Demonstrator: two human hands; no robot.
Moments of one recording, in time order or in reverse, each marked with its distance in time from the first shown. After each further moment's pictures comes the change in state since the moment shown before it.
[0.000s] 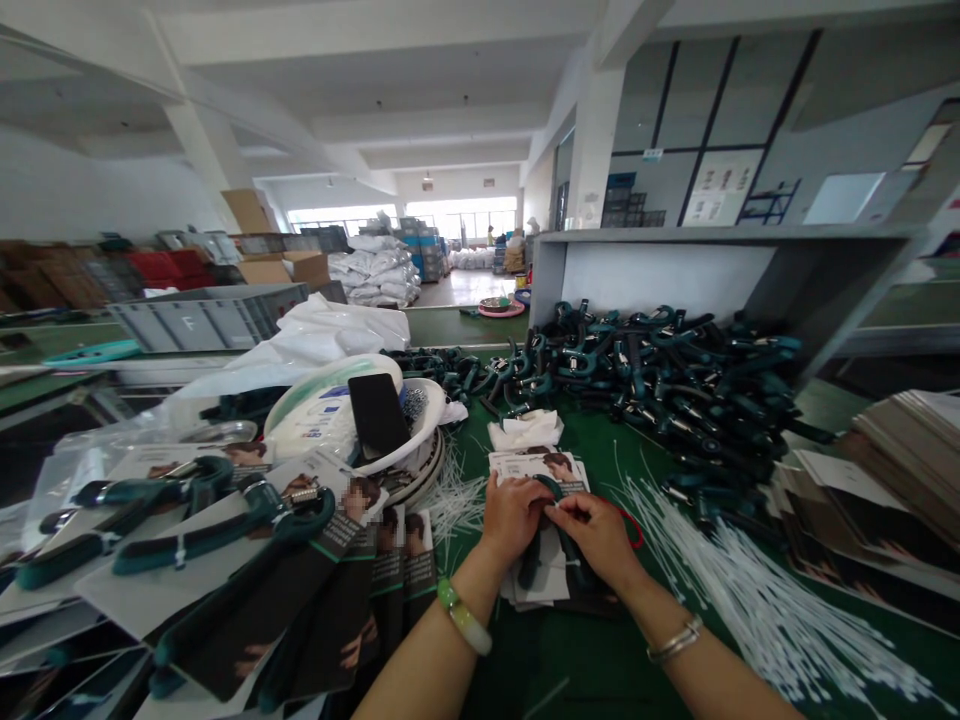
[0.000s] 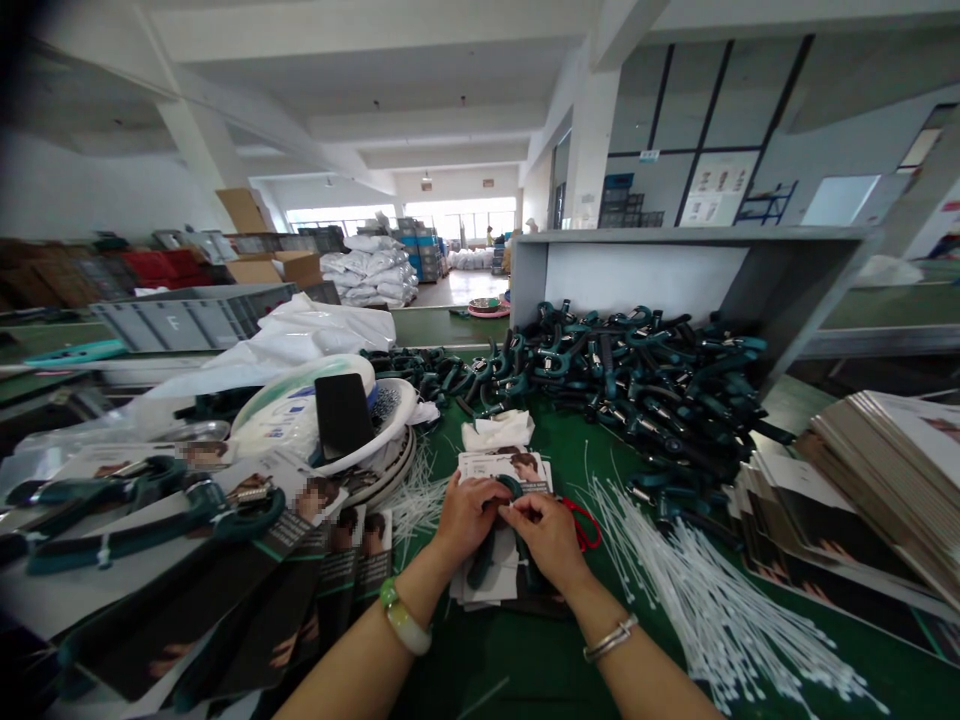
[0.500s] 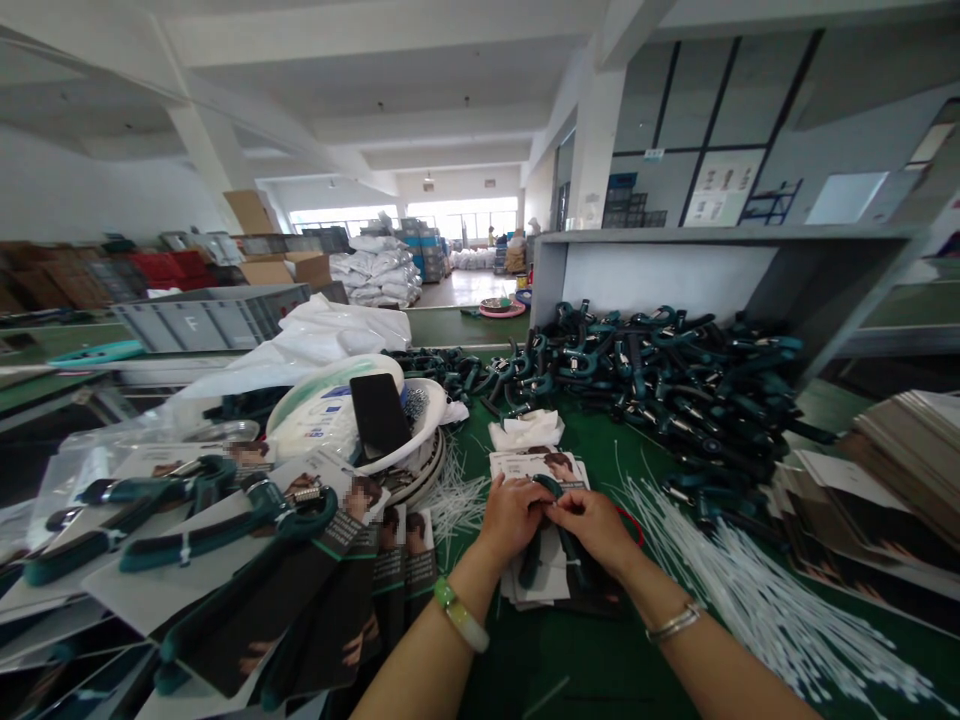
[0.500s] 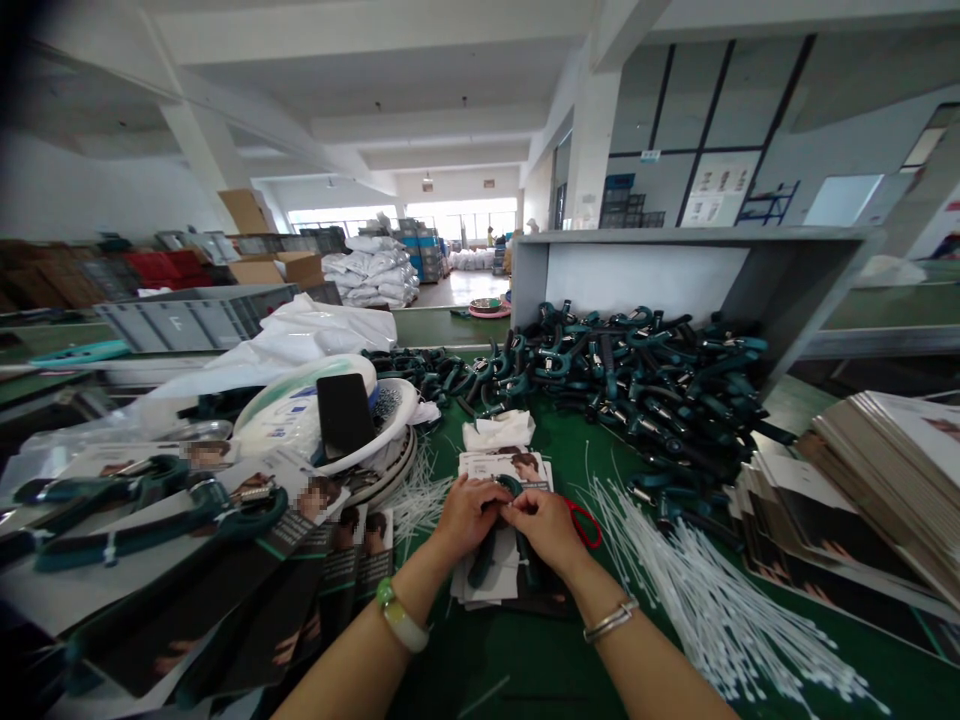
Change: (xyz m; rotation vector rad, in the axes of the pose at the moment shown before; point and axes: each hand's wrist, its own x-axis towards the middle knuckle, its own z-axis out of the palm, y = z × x) left_hand 0.002 -0.007 -0.001 -0.084 -0.054 0.041; right_hand 0.013 0.006 0.001 0.064 -0.127 0.113
